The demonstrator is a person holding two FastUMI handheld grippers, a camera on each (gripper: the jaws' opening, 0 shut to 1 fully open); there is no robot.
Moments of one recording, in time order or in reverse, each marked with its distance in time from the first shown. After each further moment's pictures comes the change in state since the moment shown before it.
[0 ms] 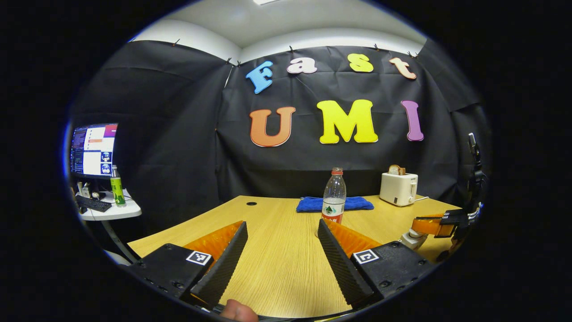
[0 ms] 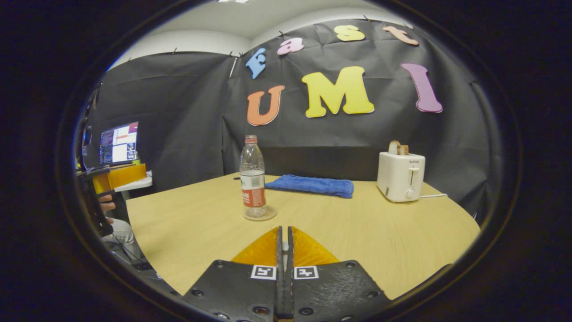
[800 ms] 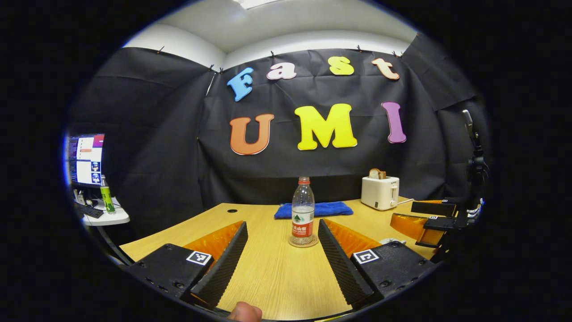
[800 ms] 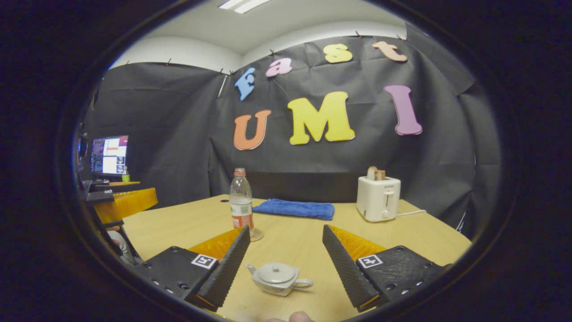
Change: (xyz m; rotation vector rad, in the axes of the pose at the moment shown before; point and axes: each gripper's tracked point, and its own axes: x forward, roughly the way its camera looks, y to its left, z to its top) left arm -0.005 -0.083 0.031 0.016 -0.050 -0.105; right arm -0.054 -0.021 0.069 -0.001 -0.194 -0.157
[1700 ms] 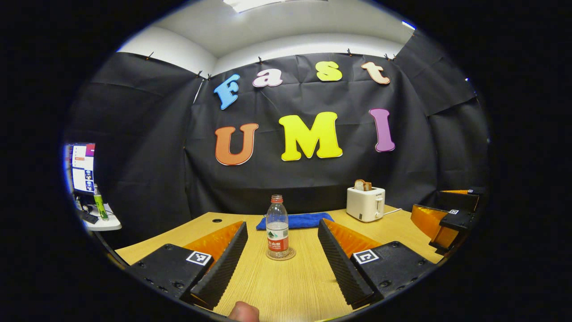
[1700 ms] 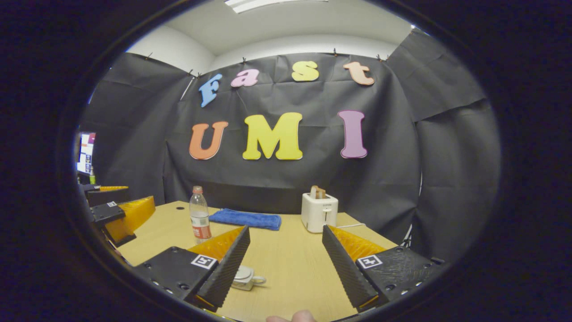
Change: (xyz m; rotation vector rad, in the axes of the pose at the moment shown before) left arm 0.007 -0.031 0.034 0.013 -0.012 -0.010; right arm -0.063 -0.037 0.045 -0.047 -0.013 -0.305
